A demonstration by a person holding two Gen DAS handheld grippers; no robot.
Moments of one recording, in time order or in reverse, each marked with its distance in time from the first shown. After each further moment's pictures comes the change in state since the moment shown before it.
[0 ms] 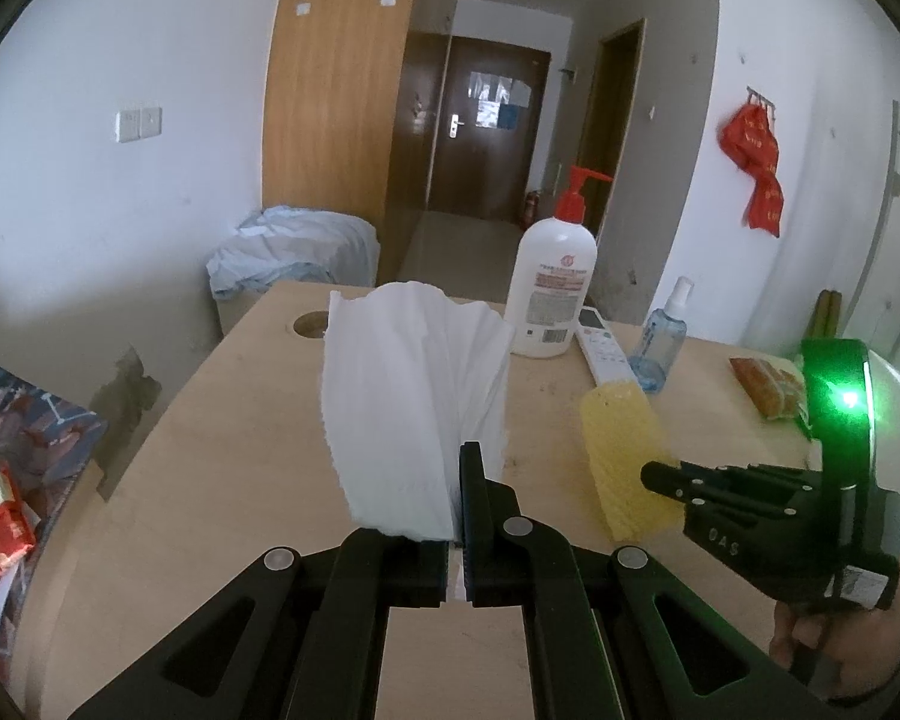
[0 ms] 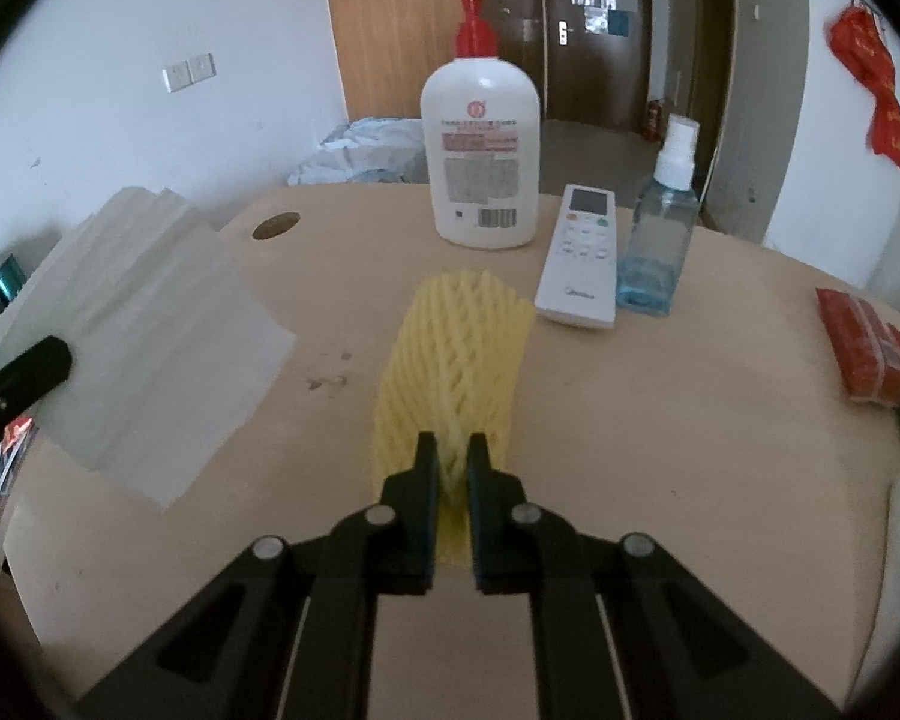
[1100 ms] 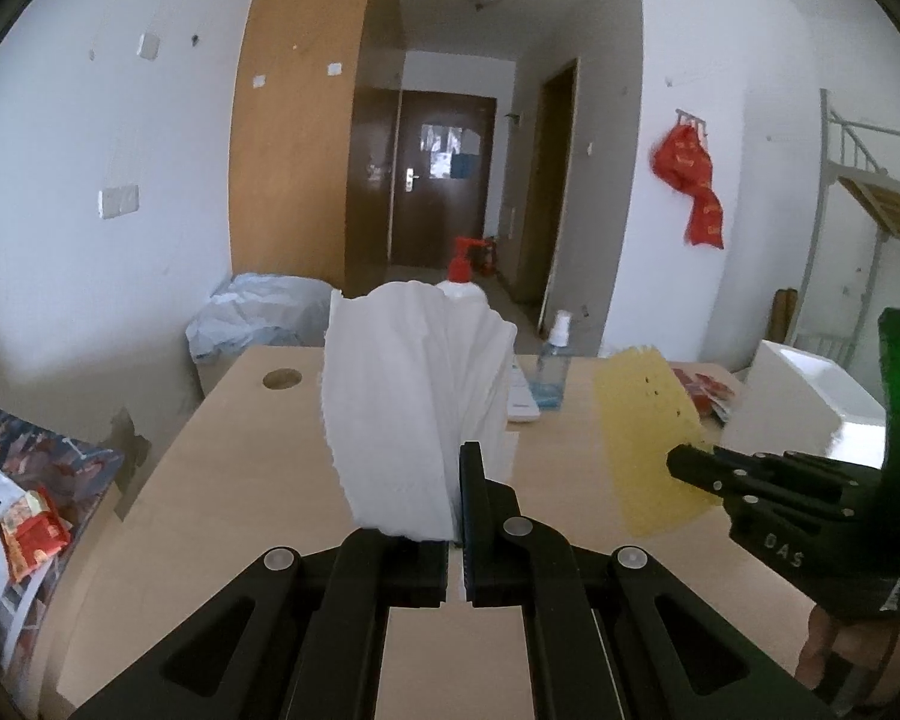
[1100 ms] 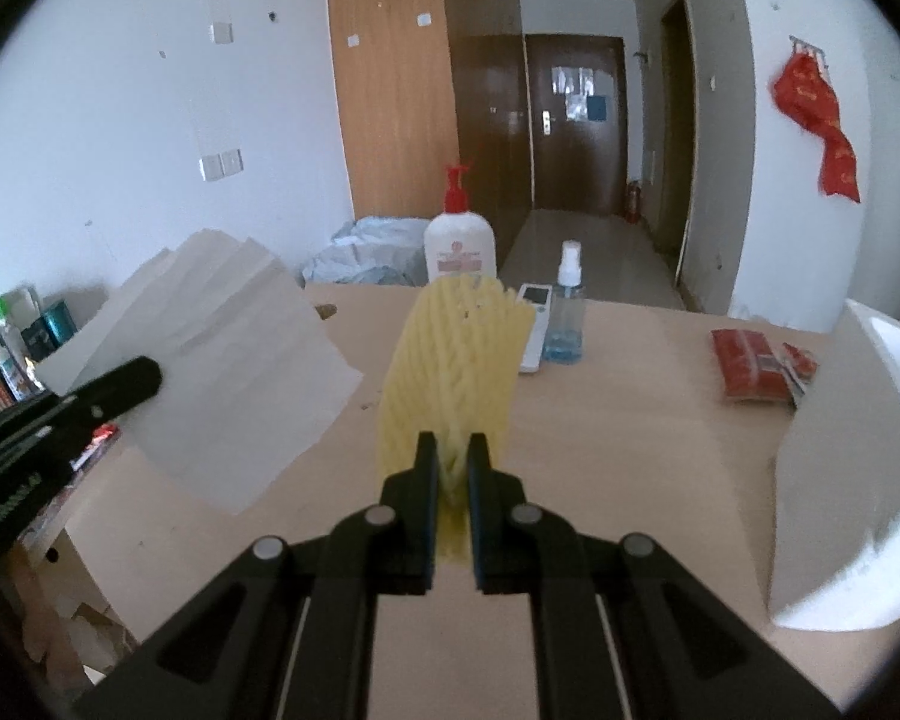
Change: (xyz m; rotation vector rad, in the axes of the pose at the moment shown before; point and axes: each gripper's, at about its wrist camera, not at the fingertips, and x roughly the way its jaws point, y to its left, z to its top) left arm -0.106 -0.060 -0.022 0.097 -0.133 -0.062; right arm -0.144 -0.003 -0.049 0.017 -0.251 -0.009
